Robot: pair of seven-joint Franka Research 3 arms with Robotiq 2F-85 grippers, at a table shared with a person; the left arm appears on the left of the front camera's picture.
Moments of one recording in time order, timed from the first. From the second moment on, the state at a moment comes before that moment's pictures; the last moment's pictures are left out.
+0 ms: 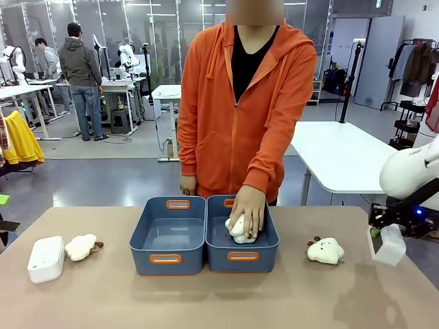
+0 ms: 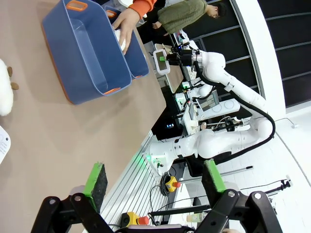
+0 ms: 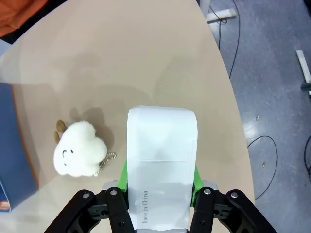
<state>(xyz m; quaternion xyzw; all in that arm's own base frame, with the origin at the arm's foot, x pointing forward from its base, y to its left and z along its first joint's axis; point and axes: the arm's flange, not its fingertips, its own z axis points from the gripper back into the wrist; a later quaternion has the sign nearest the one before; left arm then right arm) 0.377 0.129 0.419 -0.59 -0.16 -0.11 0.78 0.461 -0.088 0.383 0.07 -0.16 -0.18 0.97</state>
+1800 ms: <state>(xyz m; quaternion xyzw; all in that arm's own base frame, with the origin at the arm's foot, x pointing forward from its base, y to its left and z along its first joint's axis) 0.377 0.128 0.419 -0.59 -0.16 -0.11 0.78 0.354 0.197 0.451 0.38 -0.26 0.32 0.82</state>
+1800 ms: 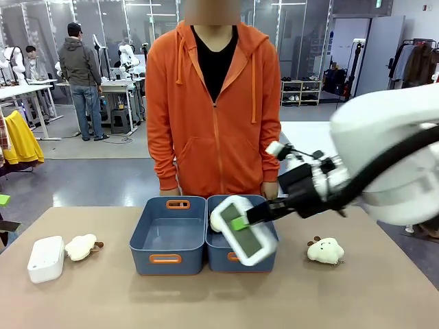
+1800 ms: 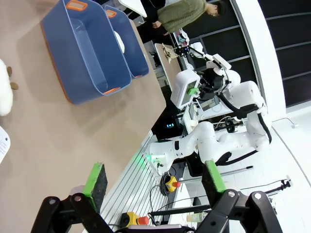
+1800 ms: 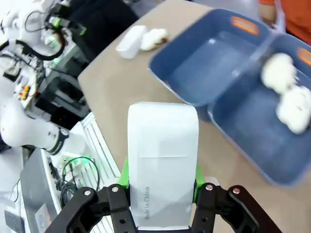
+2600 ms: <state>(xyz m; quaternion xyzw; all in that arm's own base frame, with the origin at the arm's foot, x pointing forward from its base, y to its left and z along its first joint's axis) 0.377 0.128 0.419 -0.59 -0.16 -0.11 0.78 0.451 0.364 0.426 0.43 -0.33 0.32 0.78</state>
